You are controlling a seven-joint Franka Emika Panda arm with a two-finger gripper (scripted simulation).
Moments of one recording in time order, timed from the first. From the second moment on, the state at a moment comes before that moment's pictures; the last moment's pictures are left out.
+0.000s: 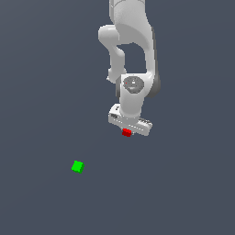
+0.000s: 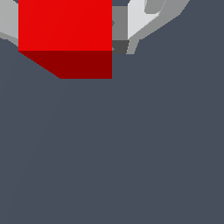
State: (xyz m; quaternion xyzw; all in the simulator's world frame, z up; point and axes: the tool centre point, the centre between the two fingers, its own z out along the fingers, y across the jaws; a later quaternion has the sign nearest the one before) arm -0.022 0.052 0.088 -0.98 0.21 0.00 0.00
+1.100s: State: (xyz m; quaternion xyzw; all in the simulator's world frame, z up) arm 0.002 0.015 0.109 -0.98 0.21 0.00 0.00
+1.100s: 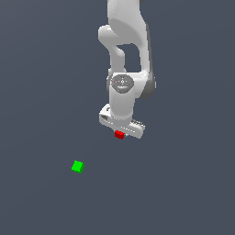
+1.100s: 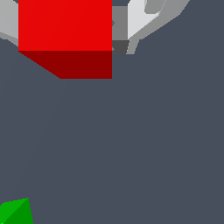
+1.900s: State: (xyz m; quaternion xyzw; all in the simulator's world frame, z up) arm 0.072 -0.096 0.082 -0.98 0.21 0.00 0.00
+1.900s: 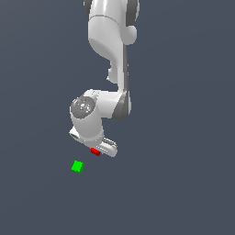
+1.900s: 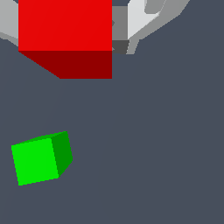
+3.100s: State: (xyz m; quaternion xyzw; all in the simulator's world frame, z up) arm 0.133 -0.182 0.062 -0.98 0.21 0.00 0.00
